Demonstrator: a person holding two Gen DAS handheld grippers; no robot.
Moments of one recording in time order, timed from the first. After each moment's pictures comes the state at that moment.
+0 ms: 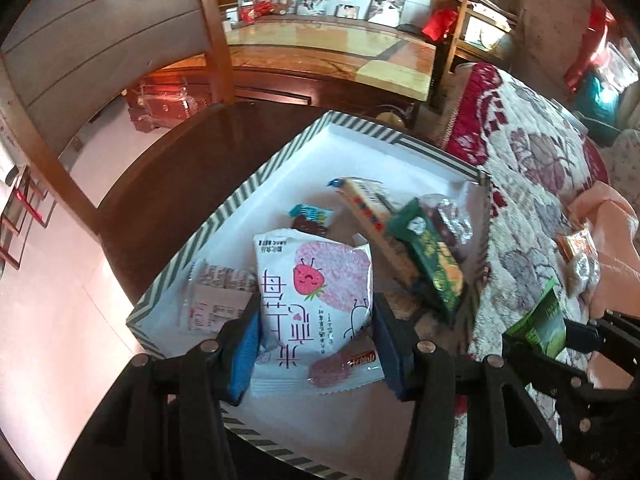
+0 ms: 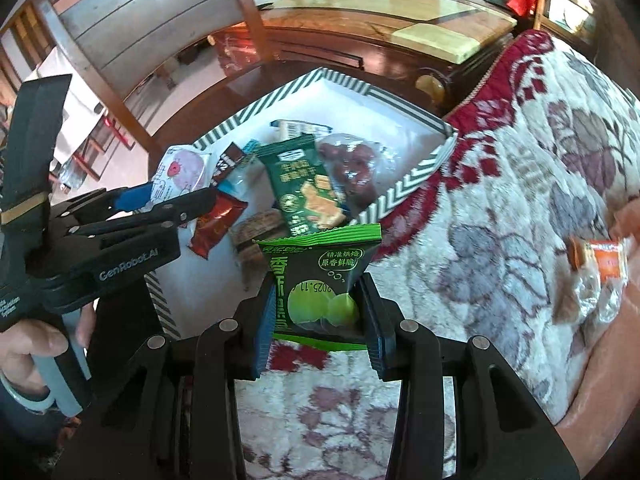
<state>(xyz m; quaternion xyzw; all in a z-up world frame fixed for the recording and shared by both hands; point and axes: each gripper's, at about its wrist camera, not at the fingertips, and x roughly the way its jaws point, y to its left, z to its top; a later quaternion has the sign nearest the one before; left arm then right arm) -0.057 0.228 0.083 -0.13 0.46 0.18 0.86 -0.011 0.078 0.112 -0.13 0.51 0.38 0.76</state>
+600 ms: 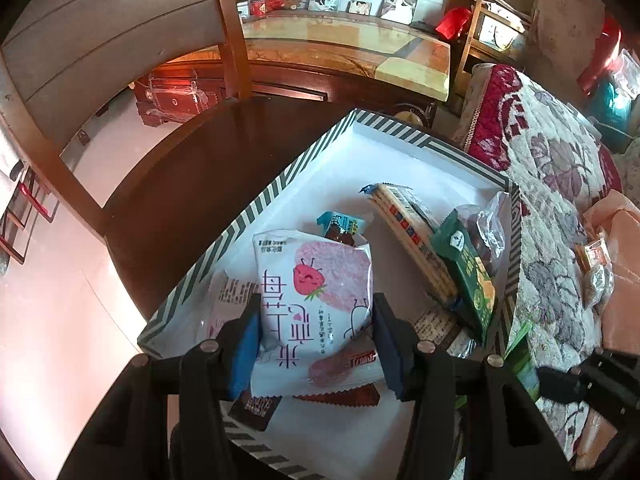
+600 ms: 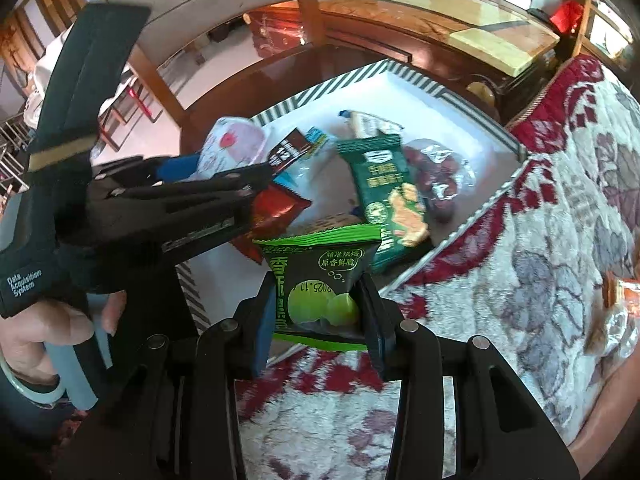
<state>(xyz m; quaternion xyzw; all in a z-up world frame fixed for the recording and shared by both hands) -0.046 0.250 0.074 -0.13 0.47 0.20 0.85 -0.033 0.131 0.099 -0.16 0.51 0.43 0.73</state>
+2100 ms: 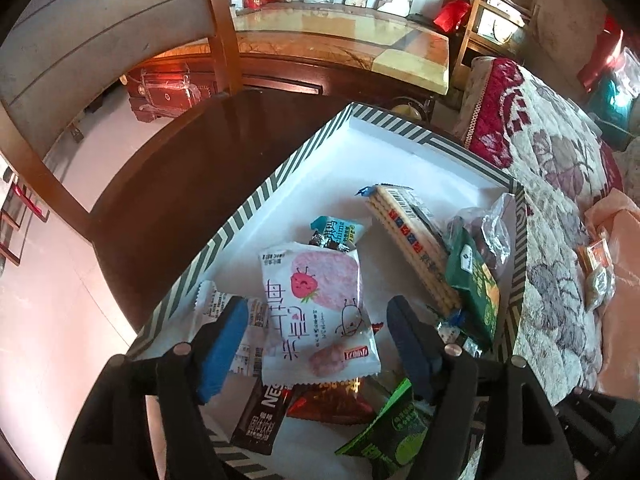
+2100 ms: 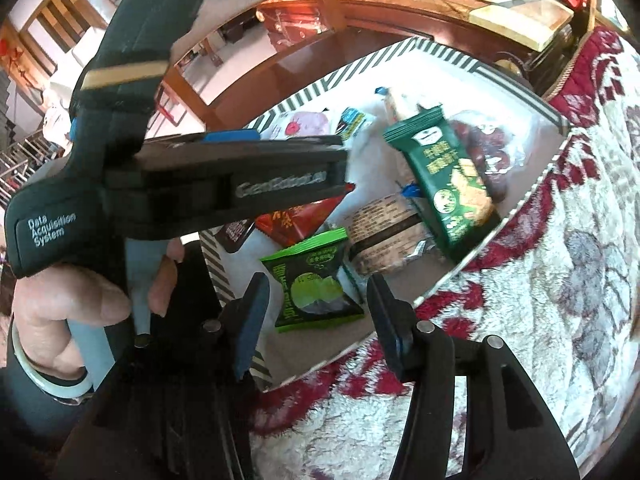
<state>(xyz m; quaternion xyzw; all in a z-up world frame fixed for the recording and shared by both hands) -0.035 0.254 0.069 -0.13 0.48 0.19 0.85 -0.029 0.129 0.083 -0.11 0.54 0.45 0.71</state>
